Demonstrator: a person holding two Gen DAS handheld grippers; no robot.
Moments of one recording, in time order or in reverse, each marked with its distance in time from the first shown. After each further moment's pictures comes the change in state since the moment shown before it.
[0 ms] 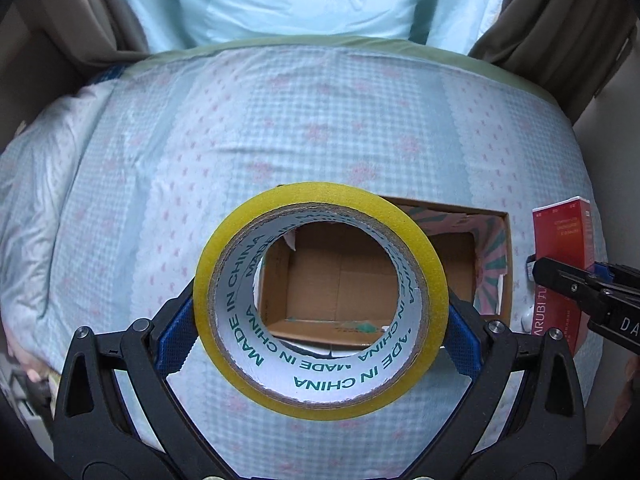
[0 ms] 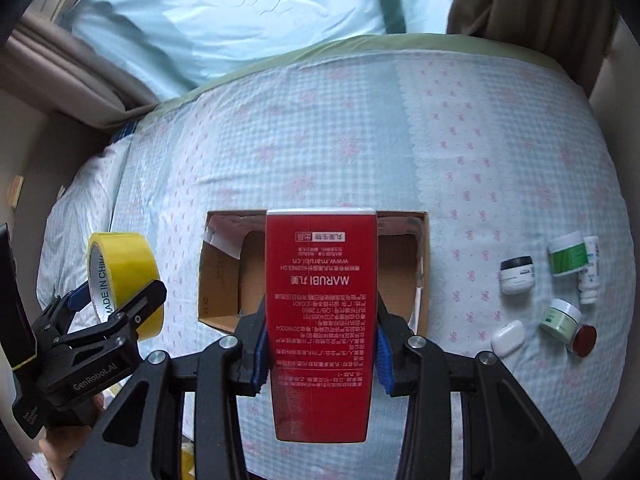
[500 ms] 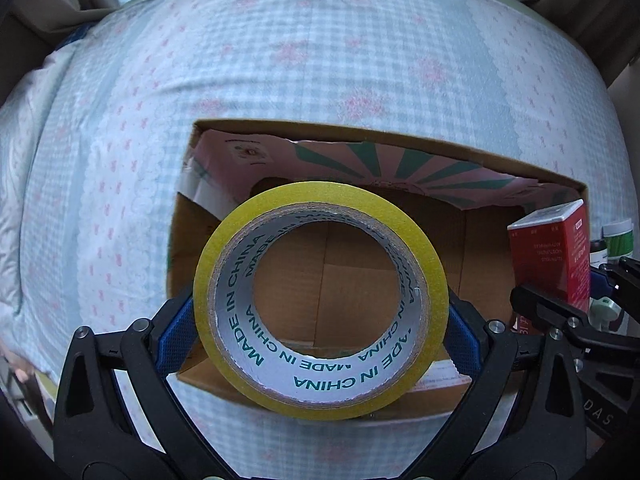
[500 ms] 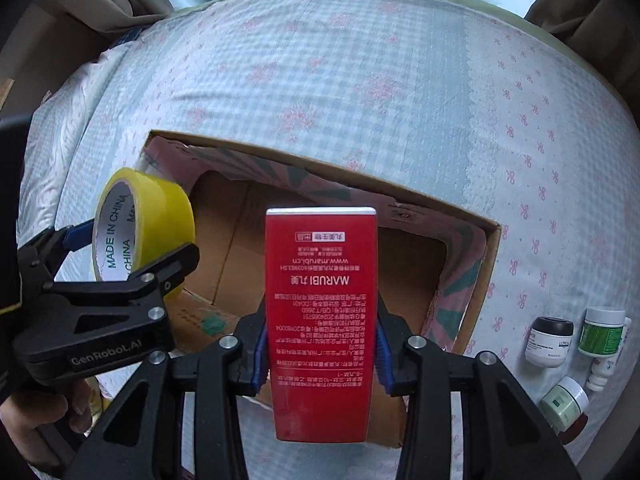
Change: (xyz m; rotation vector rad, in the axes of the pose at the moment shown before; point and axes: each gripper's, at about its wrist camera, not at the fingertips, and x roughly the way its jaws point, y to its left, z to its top) left arm 0.152 -0.042 0.002 0.029 0.182 0.021; right arm 0.130 -0.018 0.009 -0.222 0.150 -0.054
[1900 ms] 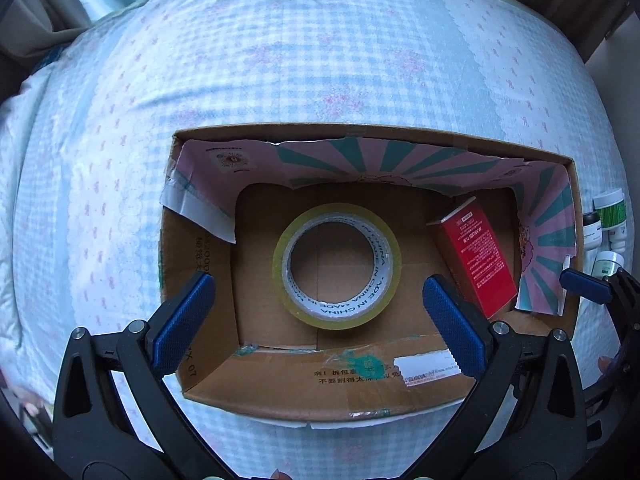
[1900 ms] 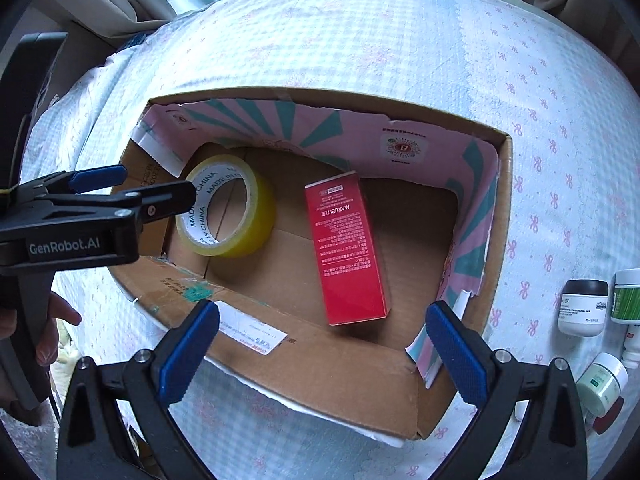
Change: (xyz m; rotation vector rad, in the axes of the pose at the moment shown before) left arm -0.006 0.003 -0.004 0.093 -0.023 -0.058; right arm 0.006 -0.017 -0.051 0.030 -0.068 0.027
